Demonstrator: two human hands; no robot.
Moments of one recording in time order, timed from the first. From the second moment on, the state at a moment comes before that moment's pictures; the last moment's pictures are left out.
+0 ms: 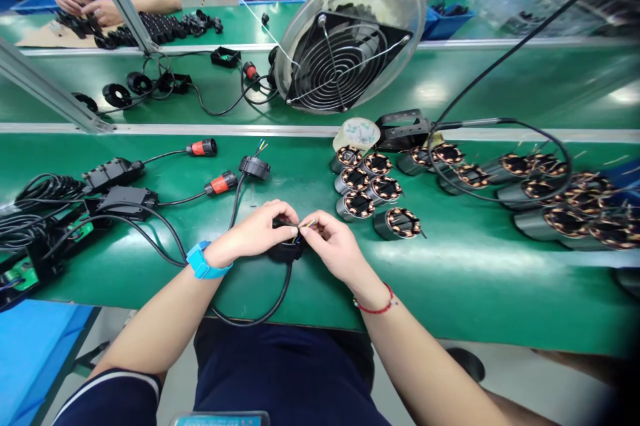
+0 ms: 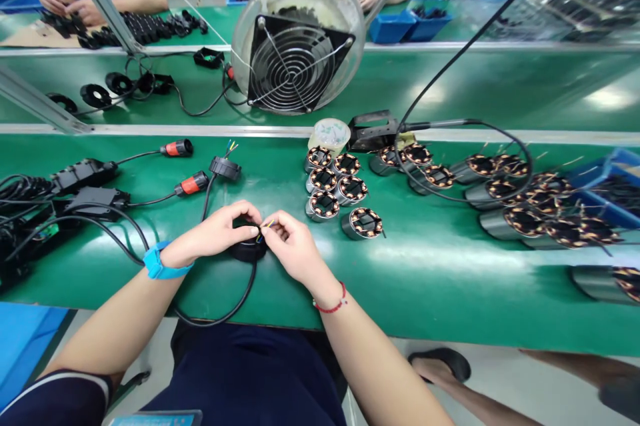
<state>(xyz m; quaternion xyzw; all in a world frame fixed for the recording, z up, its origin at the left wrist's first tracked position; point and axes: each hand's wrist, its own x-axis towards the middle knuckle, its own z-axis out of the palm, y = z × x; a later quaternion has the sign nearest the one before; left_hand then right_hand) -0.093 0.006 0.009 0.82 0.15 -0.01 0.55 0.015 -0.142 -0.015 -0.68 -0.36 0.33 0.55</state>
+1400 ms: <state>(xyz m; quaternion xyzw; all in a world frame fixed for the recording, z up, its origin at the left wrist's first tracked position) -0.127 -0.048 -0.024 0.95 0.24 0.14 0.14 0.024 -0.138 -0.045 -0.72 -0.53 -0.01 0.45</state>
